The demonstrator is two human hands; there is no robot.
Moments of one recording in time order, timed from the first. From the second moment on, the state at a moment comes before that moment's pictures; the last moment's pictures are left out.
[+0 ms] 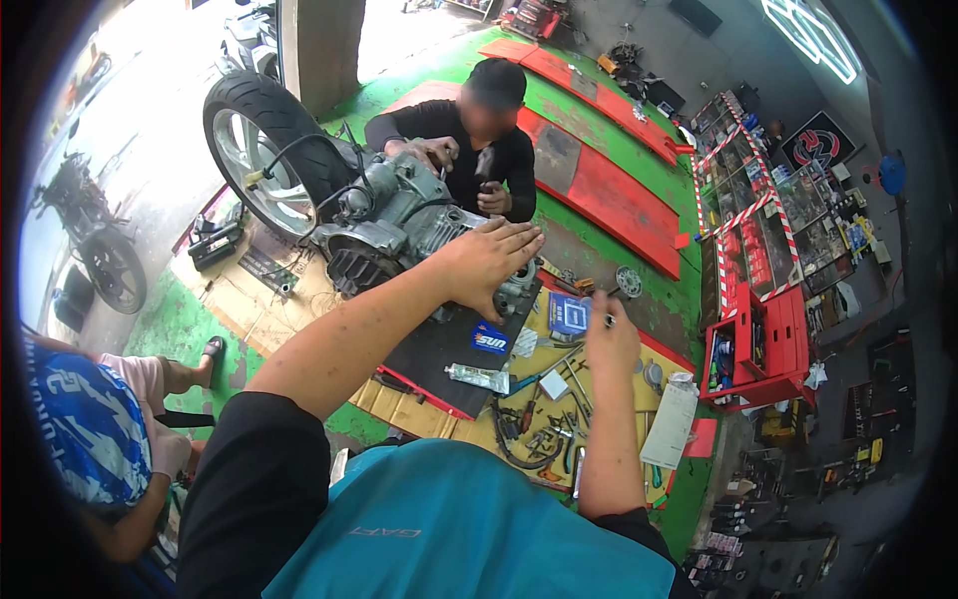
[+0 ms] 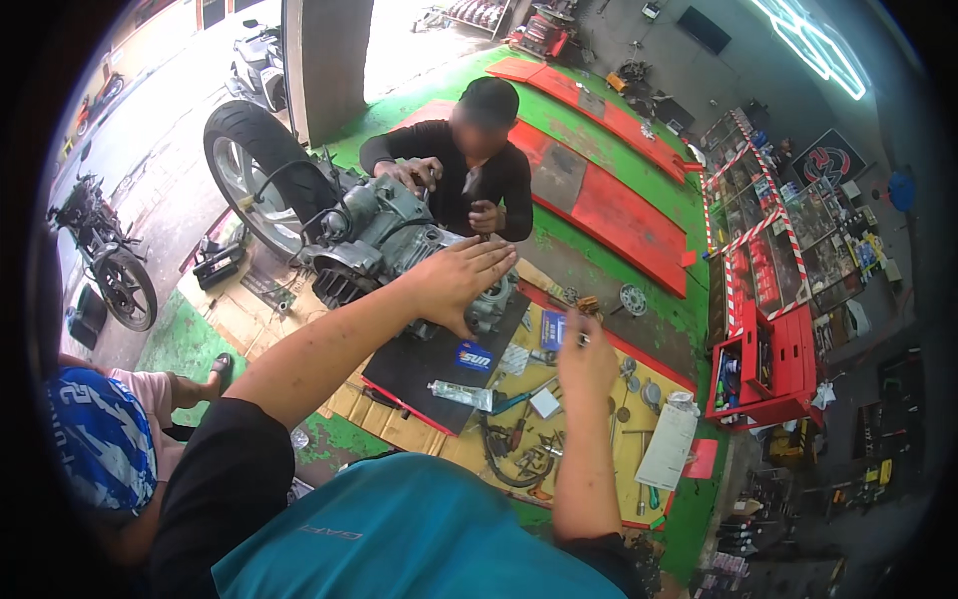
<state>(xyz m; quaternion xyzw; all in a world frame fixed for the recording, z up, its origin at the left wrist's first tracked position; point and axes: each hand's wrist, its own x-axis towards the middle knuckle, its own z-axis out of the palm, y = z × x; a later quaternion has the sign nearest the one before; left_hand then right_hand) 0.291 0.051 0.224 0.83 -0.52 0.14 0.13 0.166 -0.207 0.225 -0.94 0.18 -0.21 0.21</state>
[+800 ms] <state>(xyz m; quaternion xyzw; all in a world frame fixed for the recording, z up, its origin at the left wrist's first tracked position) 0.292 0.041 0.226 0.82 -0.53 0.13 0.15 0.135 -0.222 0.092 -0.53 0.13 -0.10 0.83</state>
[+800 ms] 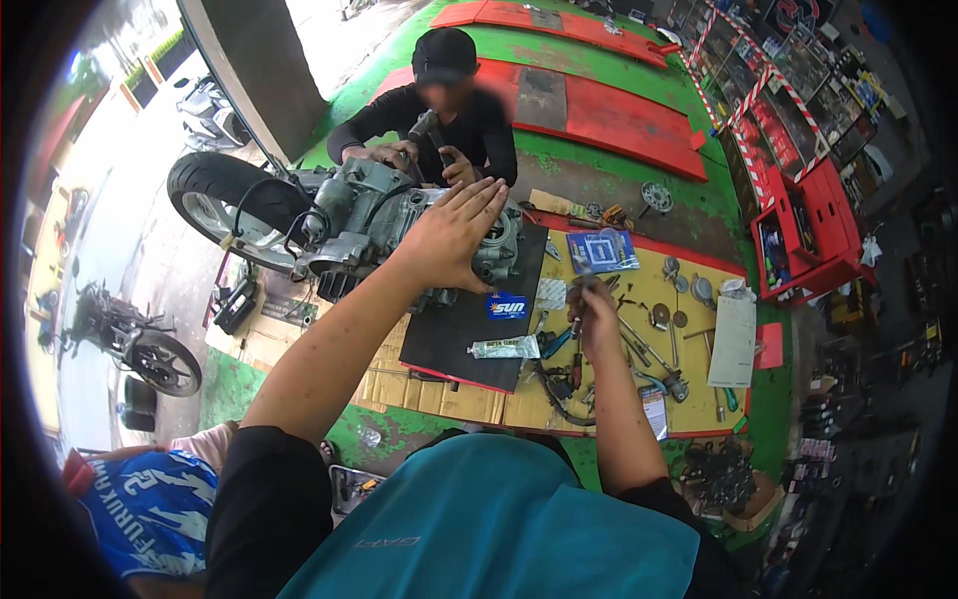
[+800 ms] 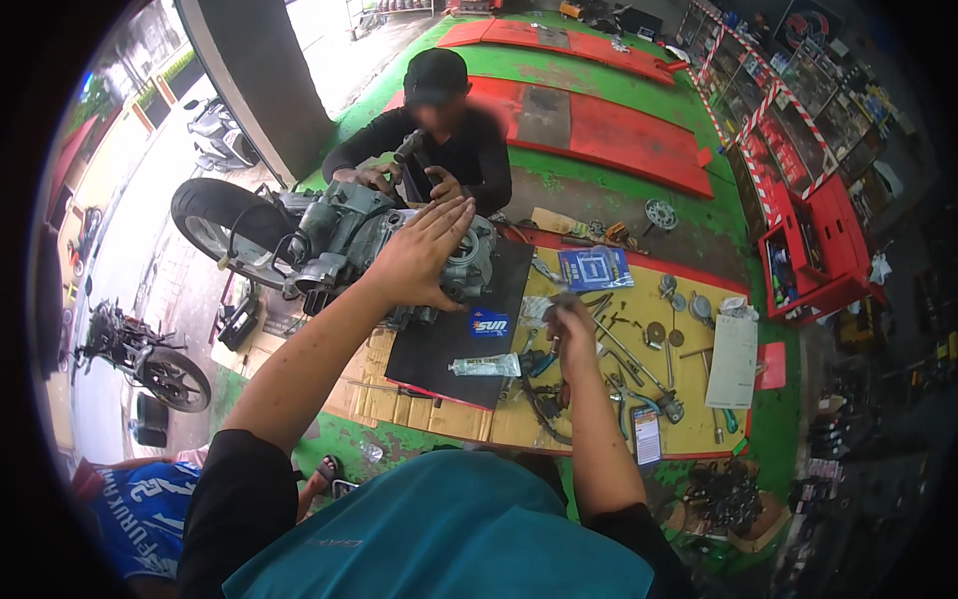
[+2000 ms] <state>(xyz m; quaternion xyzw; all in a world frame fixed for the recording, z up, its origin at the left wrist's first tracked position) 0.290 0.036 0.230 0.83 -0.52 0.14 0.14 0.155 -0.153 0.051 -0.72 0.10 -0.09 0.68</state>
